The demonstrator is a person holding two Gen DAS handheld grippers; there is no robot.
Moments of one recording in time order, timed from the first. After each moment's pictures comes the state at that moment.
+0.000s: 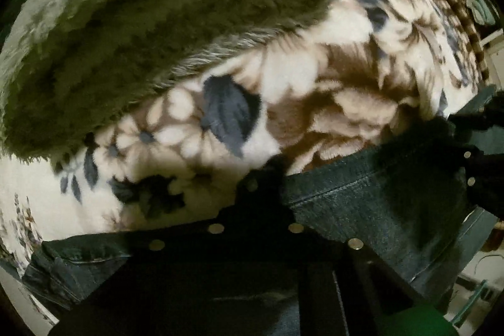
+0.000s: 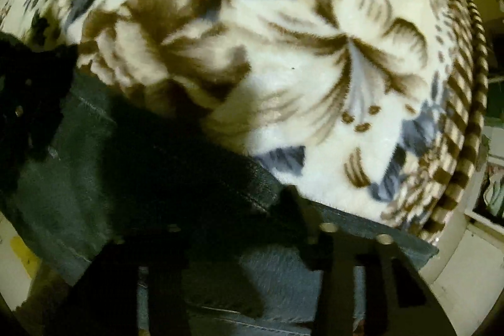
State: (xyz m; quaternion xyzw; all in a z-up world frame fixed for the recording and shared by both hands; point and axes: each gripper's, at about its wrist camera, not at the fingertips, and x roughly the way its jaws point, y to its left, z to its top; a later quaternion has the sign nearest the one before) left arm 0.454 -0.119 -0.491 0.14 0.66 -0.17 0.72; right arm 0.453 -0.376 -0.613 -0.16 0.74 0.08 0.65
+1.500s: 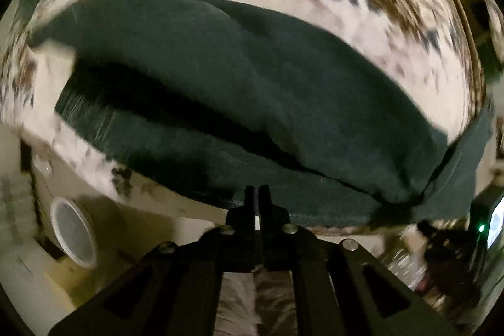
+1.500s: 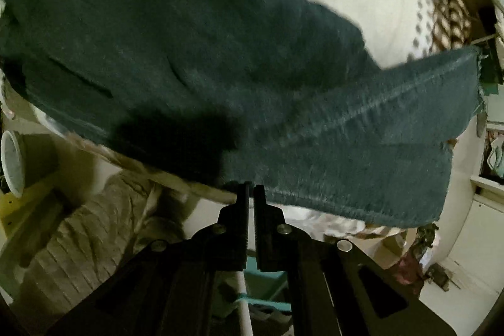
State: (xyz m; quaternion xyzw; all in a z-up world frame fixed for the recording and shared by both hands) left arm 0.150 -0.010 -0.464 -0.11 0.69 0.06 0.71; right arm 0.109 -0.347 -0.584 -0.17 0.74 0.06 0.64
